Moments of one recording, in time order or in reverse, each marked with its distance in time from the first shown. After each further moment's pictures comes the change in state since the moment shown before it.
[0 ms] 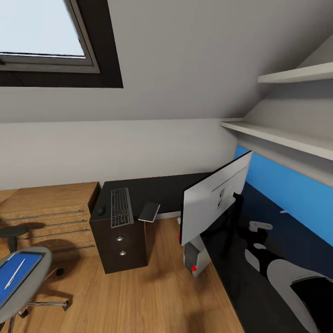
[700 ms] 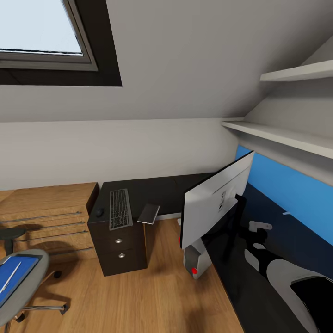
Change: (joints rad) left arm 0.000 -0.001 0.001 -0.059 0.004 -0.004 0.009; right arm 0.000 0.002 0.005 0.001 0.005 0.005 -0.002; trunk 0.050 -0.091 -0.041
